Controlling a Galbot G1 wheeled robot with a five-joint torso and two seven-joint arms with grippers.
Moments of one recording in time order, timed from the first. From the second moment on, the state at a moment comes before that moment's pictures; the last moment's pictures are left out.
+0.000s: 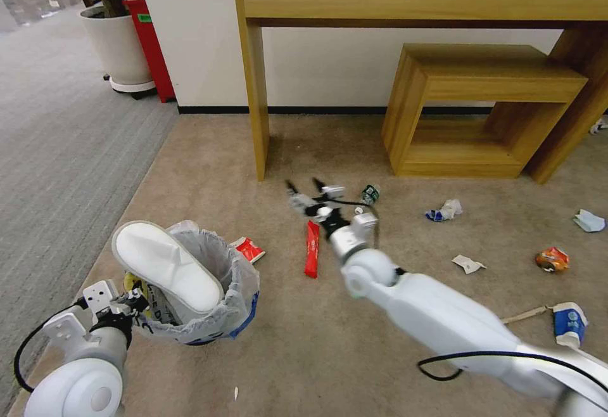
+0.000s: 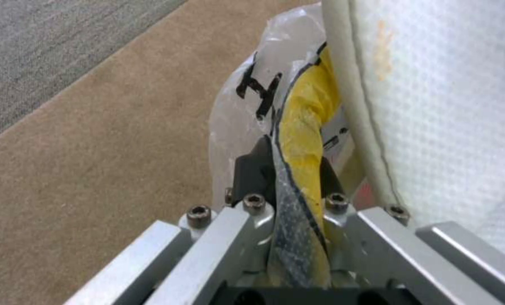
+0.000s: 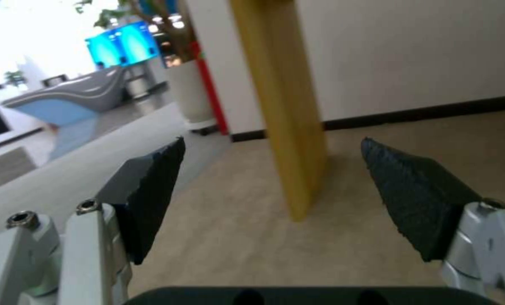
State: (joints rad) left arm 1.59 -1.28 -0.78 -2.23 -0.83 0.52 -0.51; right arm -0.53 0.97 -0.43 1.60 0.99 0.26 0.30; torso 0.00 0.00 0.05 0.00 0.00
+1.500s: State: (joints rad) left arm 1.61 -1.27 -0.79 -2.21 -0.81 0.52 -0.51; right arm -0.60 1.12 -0.53 1.38 1.05 -0.01 0.57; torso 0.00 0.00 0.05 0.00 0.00
